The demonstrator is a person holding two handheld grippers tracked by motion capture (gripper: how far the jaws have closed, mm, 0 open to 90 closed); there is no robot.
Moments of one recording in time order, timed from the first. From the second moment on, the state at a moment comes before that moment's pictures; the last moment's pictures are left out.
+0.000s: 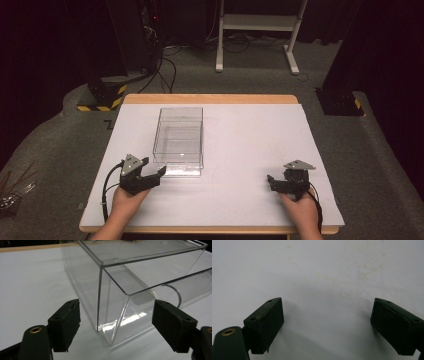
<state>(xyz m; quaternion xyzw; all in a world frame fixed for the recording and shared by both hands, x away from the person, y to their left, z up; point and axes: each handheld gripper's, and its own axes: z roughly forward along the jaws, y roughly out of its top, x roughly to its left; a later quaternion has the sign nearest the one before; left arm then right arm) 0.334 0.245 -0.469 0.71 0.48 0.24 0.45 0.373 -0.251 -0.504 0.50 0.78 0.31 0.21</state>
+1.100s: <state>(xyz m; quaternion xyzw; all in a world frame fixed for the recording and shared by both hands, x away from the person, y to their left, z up) 0.370 0.239 -0.476 0.68 0.52 0.26 0.45 0.373 -0.251 -0.504 0.50 0.78 0.31 0.21</state>
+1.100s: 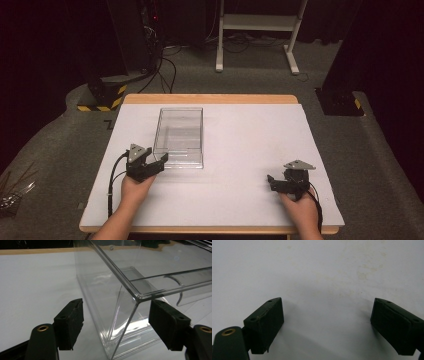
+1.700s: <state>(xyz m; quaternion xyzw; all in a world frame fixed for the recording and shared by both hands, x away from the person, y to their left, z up) 0.370 0.238 -0.475 0.68 0.52 0.25 0.45 0.373 -0.251 -0.504 0.50 0.78 0.31 0.21</state>
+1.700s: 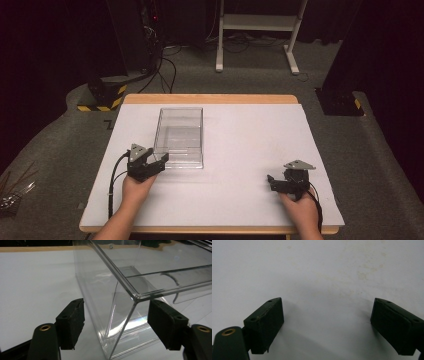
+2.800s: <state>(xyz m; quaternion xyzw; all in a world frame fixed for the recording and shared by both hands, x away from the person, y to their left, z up) 0.324 0.288 -0.486 0.72 0.51 0.22 0.41 0.373 -0.251 -0.504 0.50 0.78 0.31 0.21</state>
